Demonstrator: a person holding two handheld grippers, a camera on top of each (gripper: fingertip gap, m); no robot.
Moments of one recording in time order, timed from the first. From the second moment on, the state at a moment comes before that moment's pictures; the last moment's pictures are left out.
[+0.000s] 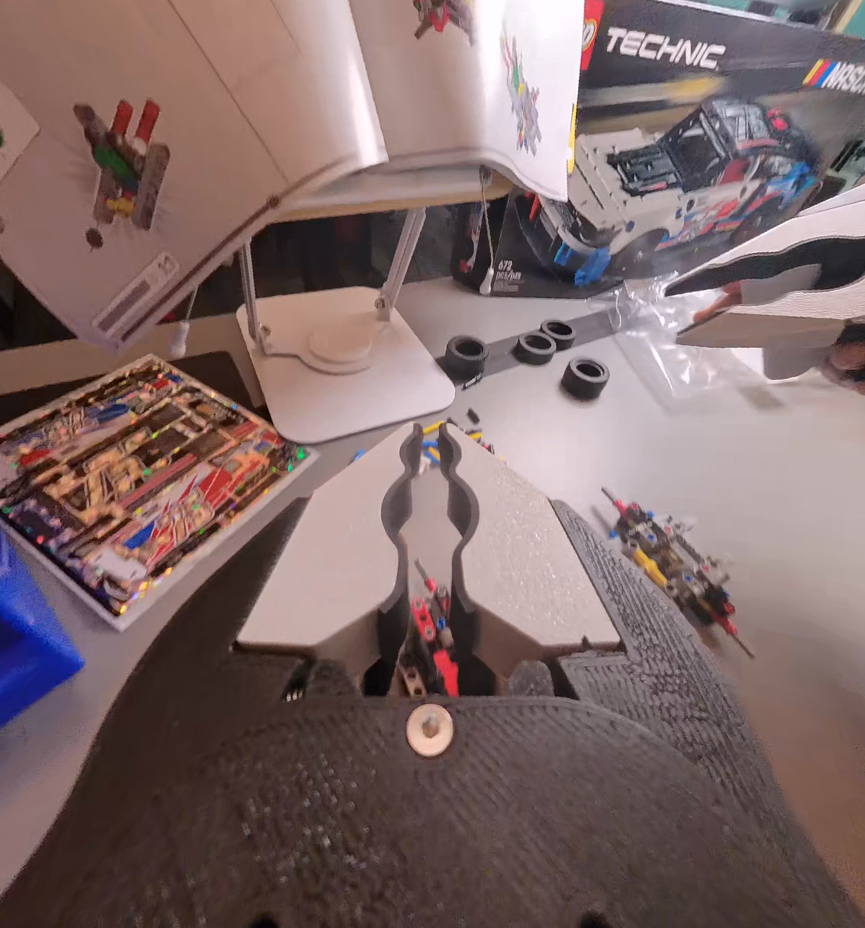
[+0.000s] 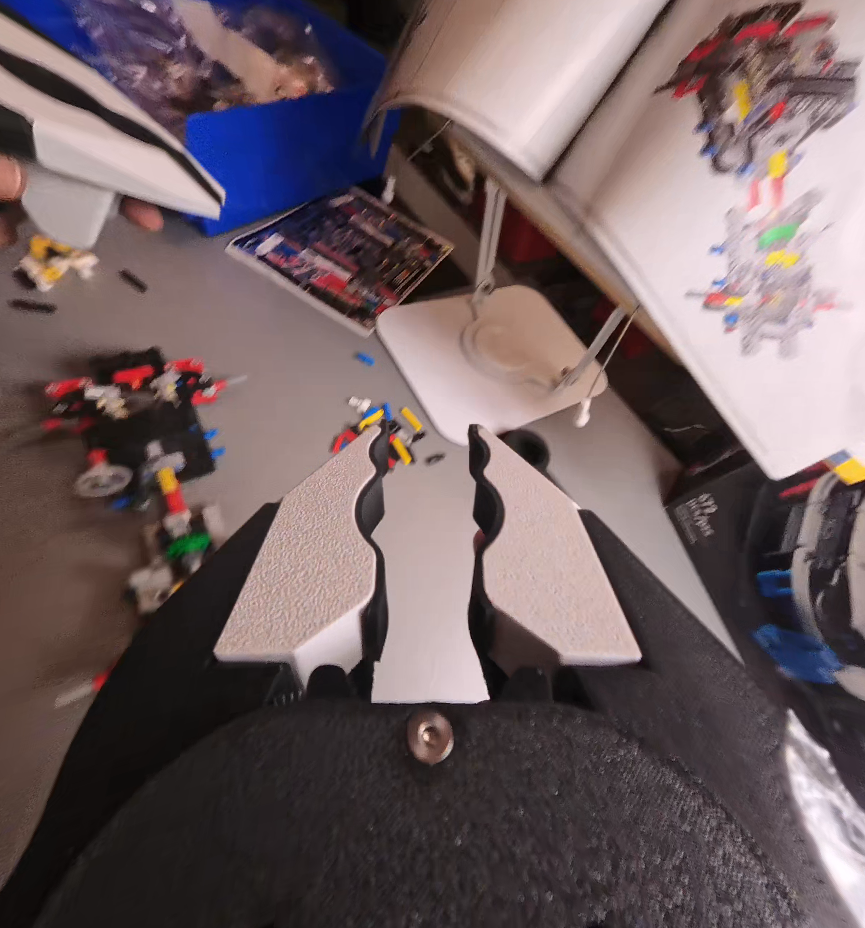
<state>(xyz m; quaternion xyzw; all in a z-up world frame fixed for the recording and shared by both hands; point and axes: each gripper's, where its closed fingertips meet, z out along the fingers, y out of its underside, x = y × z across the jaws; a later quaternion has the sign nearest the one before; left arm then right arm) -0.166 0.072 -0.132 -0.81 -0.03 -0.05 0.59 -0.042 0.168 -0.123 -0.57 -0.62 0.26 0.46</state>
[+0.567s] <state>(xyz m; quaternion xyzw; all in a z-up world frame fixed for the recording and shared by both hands) -0.292 0.193 -0.087 -0.77 -0.12 -0.02 0.63 -0.194 0.279 -0.075 -0.62 -0.54 0.15 0.54</state>
